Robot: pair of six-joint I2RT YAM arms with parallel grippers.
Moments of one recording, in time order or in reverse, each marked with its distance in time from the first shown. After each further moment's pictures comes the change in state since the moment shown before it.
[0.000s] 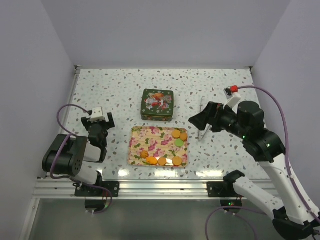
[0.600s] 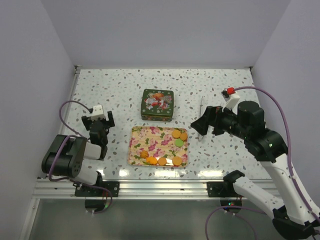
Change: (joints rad) left arm -0.024 -0.016 0.100 -0.191 -0.084 -0.010; right arm 0.000 -0.011 0.026 -0.093 -0.007 -0.134
